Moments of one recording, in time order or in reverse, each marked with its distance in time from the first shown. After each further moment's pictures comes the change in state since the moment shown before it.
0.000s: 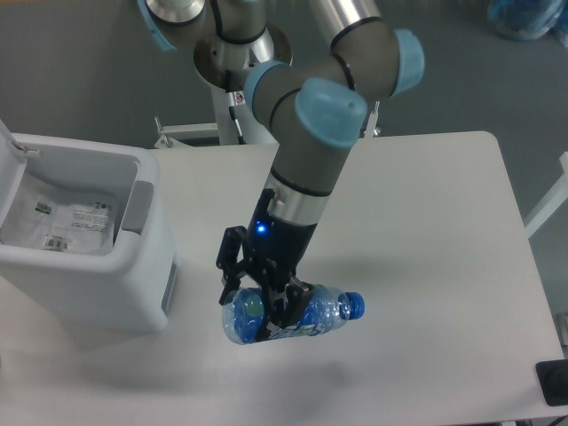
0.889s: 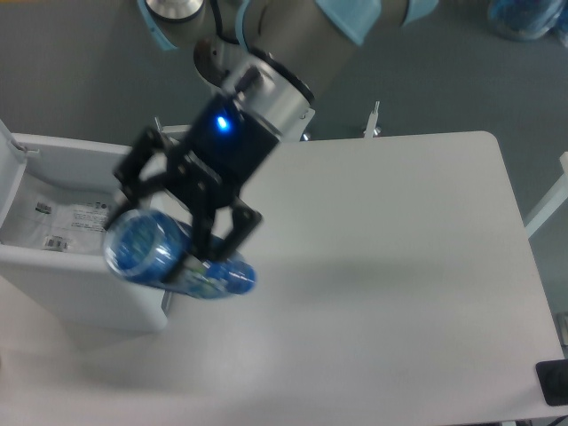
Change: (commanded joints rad) arm -0.014 0.147 0.029 0.000 -0.530 -0.285
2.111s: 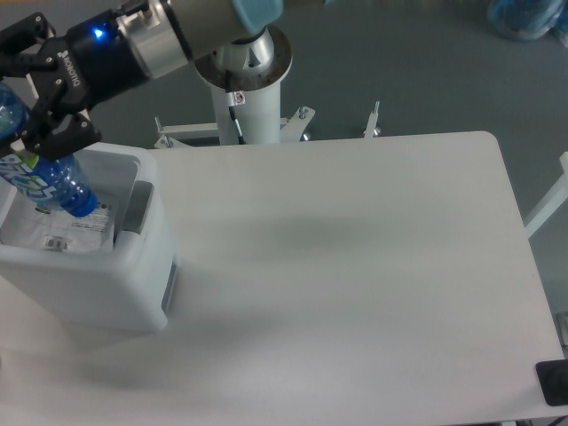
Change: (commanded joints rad) arm -0.146 0.114 -0.276 0.000 -0.158 0.066
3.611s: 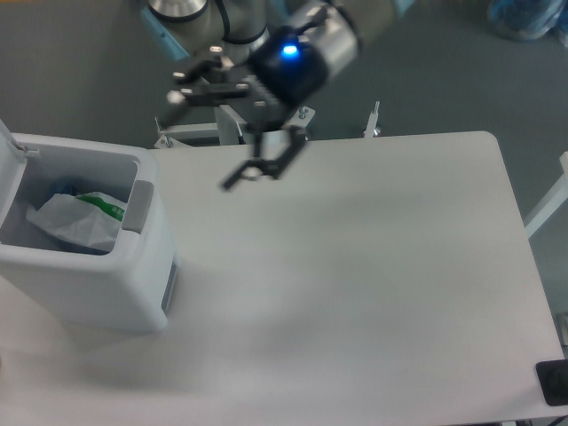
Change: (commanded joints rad) arm 0.500 -0.015 -0.009 -0.003 0.125 0.192
